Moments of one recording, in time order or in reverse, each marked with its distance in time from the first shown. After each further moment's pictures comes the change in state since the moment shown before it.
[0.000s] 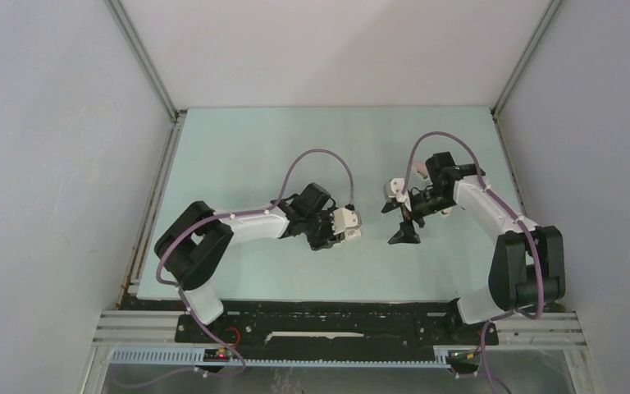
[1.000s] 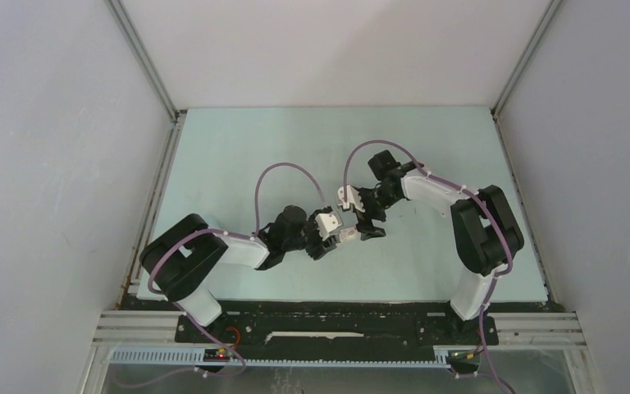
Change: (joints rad) left arm -0.002 -0.119 -0.434 0.774 -0.059 -0.315; right arm 0.312 0.306 0.137 0.285 0.330 0.196
